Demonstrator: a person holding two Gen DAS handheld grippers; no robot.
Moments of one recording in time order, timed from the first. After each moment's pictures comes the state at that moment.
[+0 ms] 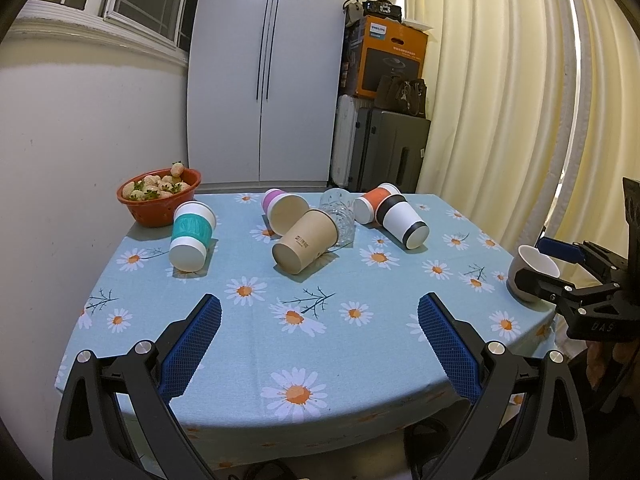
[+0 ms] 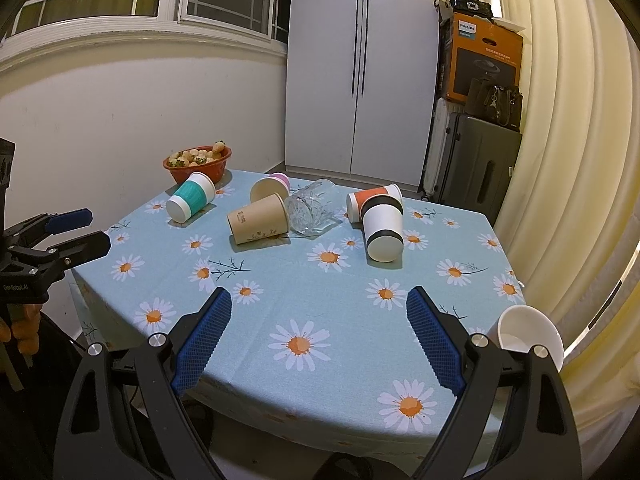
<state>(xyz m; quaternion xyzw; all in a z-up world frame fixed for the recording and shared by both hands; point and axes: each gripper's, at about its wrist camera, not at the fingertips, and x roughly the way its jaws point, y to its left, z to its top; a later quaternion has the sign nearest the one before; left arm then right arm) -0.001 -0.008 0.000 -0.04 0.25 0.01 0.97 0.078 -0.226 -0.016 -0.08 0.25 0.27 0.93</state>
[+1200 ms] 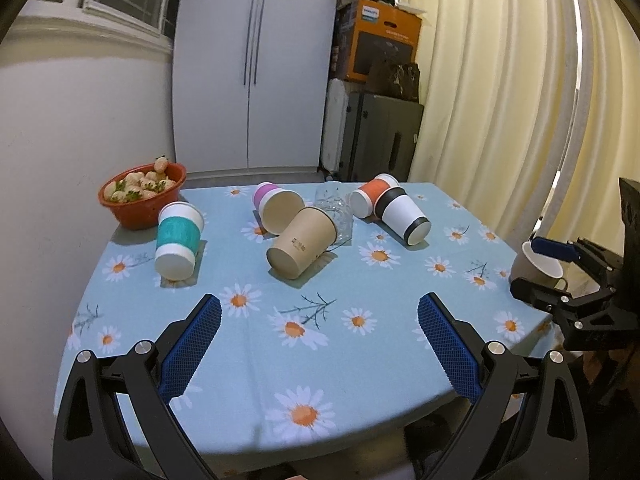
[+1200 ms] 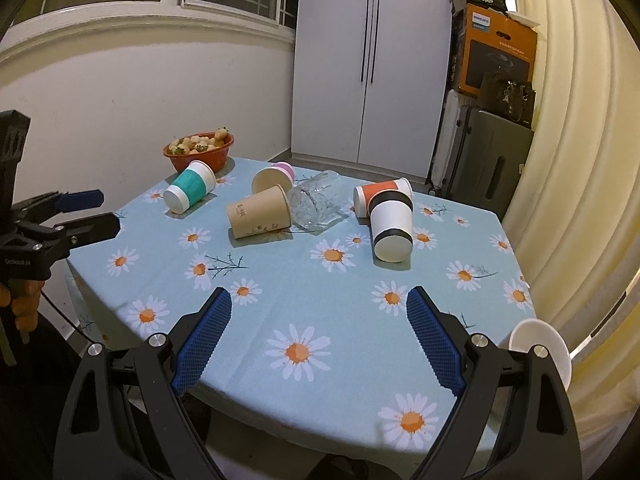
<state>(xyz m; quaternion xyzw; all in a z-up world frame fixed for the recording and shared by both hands) 0.041 0.007 0.004 -0.04 0.29 -0.02 0.96 0.105 -0.211 -0.019 -0.10 0.28 0.28 0.91</state>
